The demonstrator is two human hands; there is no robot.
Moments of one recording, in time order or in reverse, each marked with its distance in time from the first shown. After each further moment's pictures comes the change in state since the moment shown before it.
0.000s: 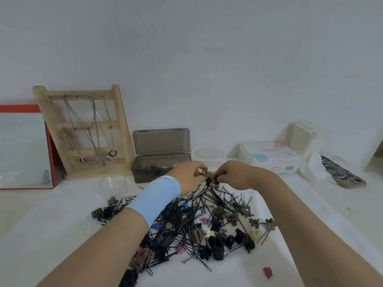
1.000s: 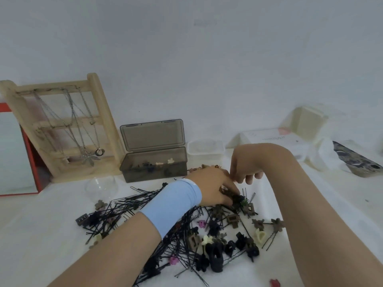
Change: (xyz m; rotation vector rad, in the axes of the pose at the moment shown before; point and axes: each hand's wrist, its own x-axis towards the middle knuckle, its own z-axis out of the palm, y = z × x) left_hand 0.025 0.036 0.039 0.231 -0.282 0.264; right_hand 0.012 0.024 -0.034 -0.158 -0.198 0.220
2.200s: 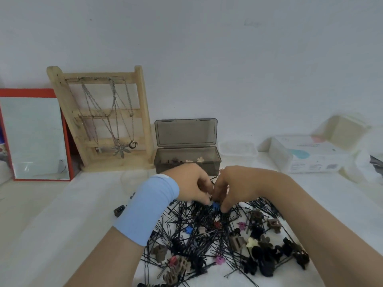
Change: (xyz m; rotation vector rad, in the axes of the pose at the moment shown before) left_hand -0.098 -0.076 -0.036 -0.164 0.049 -0.237; right_hand -0.001 -0.101 0.049 -0.094 -0.019 -0.457
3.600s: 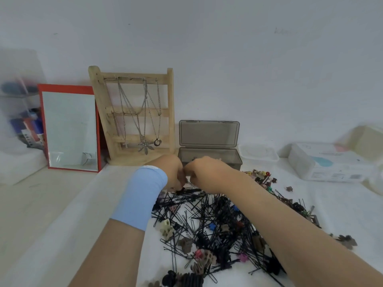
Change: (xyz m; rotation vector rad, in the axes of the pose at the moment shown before) left_hand -0.039 -0.066 -0.033 0.165 0.103 -0.360; right_hand 0.075 -0.091 0.010 -0.200 0.256 -0.081
